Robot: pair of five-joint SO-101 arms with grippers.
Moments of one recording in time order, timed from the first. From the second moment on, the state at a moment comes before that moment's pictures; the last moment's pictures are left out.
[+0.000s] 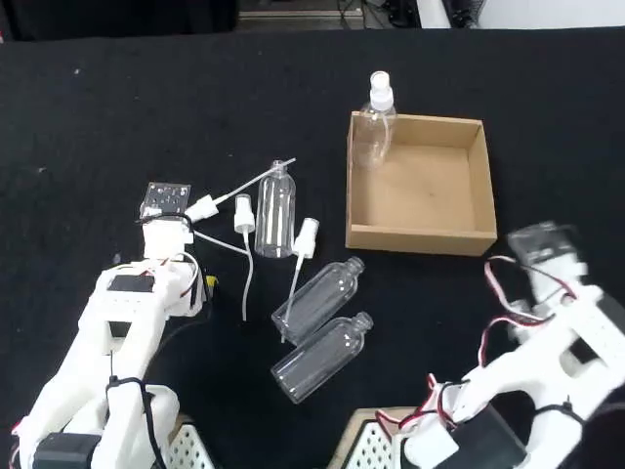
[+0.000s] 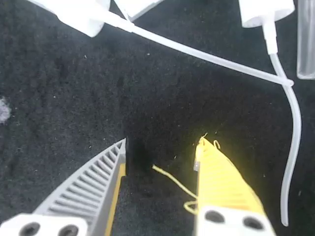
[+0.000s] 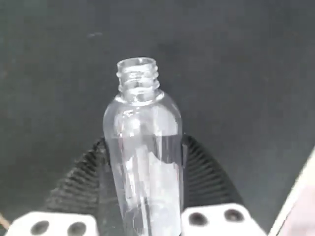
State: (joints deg) left arm -3.8 -33.9 70.1 35.4 -5.8; right arm 56.1 -25.9 50.9 58.3 67.2
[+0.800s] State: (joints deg) left arm -3.8 -33.9 70.1 35.4 -5.8; right arm 48.5 10.9 5.1 85.8 45.6
